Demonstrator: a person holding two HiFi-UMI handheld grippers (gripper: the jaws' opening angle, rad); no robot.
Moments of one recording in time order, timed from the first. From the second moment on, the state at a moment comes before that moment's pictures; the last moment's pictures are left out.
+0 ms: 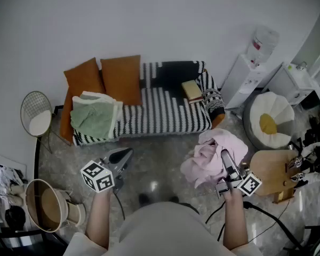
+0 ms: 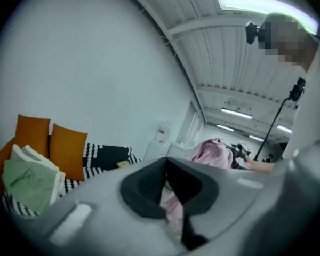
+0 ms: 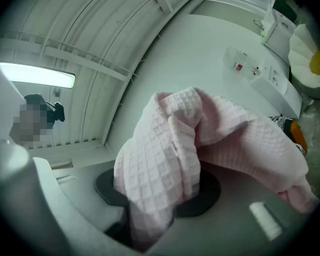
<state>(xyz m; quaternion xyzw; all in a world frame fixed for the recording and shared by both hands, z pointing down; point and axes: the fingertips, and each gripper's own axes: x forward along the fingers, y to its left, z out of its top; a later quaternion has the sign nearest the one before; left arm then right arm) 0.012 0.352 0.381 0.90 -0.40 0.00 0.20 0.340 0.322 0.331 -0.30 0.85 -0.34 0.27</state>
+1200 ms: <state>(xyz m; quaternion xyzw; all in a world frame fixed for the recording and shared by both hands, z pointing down) -0.045 0.365 0.403 0.90 -0.38 0.00 0.22 0.263 0.334 0.334 -0.30 0.86 -0.34 0.24</state>
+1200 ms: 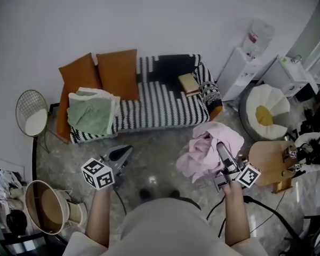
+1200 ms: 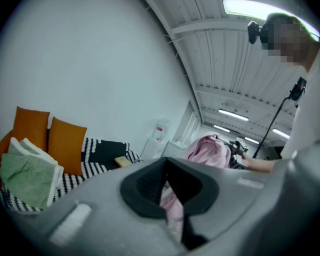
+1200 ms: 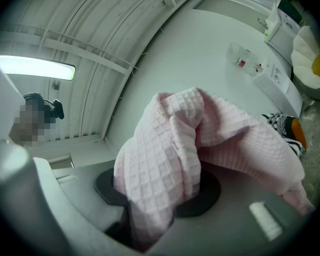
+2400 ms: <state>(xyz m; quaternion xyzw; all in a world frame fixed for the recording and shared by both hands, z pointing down) -0.104 0.350 0.402 0.91 -0.36 0.01 0.21 0.199 0.317 0.337 -0.30 0.86 -0.33 0.24</state>
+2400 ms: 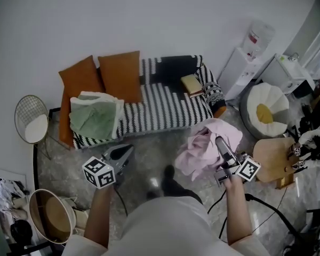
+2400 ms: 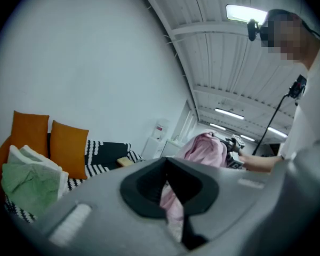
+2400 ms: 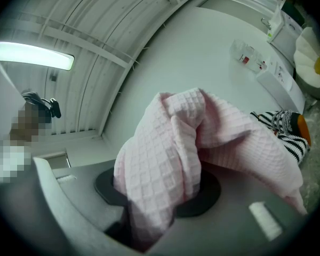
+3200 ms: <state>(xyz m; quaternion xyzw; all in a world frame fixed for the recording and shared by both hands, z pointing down) -0.092 0.214 0.408 0.89 -0.39 0.02 0.22 0.187 0.143 0.358 -0.26 0.87 -0.36 0.21</state>
